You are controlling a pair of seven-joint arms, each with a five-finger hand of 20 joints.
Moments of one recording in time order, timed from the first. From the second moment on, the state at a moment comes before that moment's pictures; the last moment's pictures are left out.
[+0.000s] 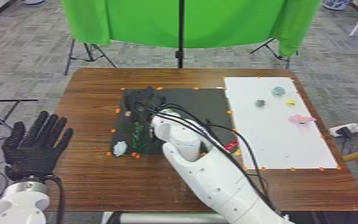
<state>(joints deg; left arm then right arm) 131.3 -53.8 -97.3 -128.3 -8.8 20.1 30.5 -67.9 -91.5 50.4 -78.2 -162.2 -9.5 0.2</state>
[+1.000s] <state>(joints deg) 130.9 -54.6 -97.9 -128.0 -9.2 20.5 30.1 -67.9 -91.5 49.7 -76.2 -159.3 -5.7 4.9</state>
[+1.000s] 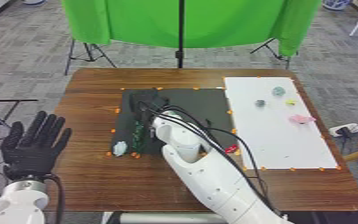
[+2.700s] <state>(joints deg) 132.7 -57.3 -100.0 -128.9 -7.1 20.4 29.5 -92.0 -56.1 82.9 -99.2 -143.9 -1.2 29.5</state>
